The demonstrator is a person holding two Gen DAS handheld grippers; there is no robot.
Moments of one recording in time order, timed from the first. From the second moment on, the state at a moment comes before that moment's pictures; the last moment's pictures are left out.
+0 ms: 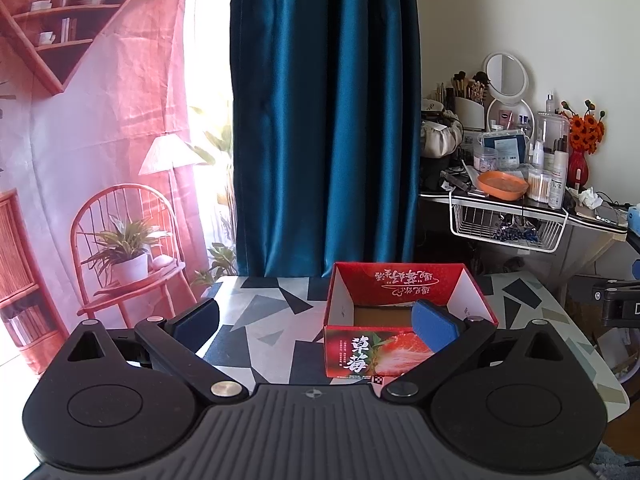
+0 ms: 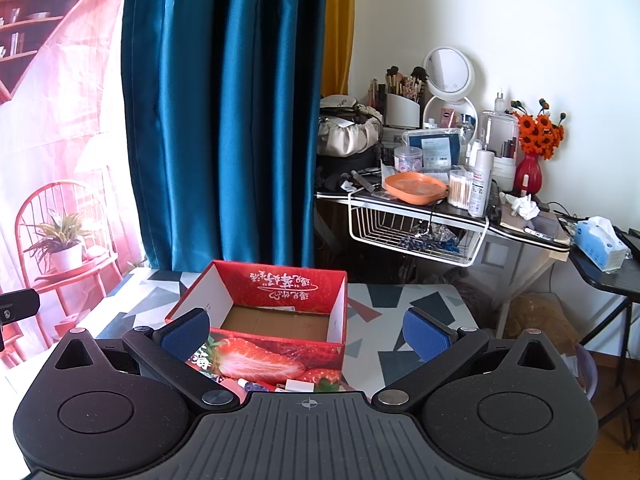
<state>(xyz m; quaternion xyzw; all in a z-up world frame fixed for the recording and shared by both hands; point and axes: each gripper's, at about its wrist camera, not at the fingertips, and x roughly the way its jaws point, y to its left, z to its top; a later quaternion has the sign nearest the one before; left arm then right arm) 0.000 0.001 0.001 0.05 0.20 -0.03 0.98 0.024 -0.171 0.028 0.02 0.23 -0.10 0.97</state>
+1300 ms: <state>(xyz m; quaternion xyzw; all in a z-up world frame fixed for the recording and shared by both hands) 0.059 0.021 -0.064 0.01 0.29 -0.03 0.96 0.067 -0.177 -0.035 0.03 0.27 -0.06 0.96</state>
